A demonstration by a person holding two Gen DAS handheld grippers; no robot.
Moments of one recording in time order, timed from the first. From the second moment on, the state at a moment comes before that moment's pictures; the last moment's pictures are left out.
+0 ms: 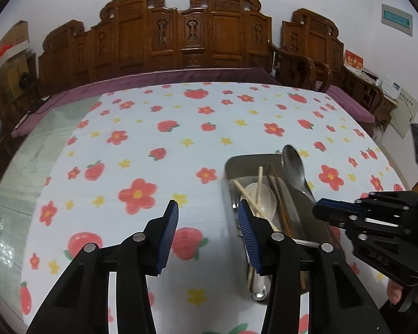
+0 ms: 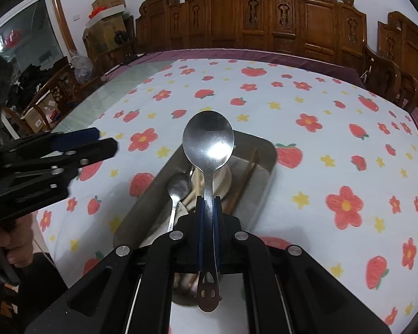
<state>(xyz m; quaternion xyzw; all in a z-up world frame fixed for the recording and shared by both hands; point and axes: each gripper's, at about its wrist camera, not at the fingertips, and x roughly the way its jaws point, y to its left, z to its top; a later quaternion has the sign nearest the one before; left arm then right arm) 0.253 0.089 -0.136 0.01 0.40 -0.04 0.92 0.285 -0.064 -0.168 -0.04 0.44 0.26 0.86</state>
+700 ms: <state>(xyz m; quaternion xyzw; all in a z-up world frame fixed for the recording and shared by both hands) 0.230 0.109 -0.125 0.00 0.38 -0.03 0.92 0.303 -0.039 -0.212 -0.02 0.47 0.22 0.85</state>
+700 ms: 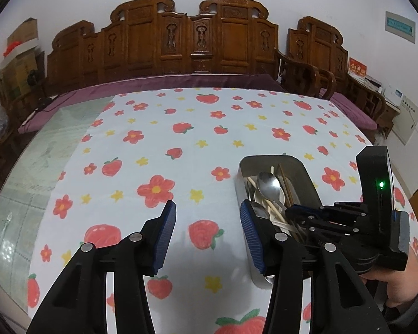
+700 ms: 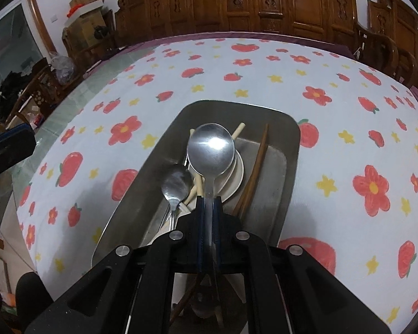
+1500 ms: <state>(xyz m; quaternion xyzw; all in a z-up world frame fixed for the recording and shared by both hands) 0.171 0.048 -0.085 0.01 0.35 -0.04 0.94 0.188 -0.146 -0.086 0.00 0.33 0.16 0.93</state>
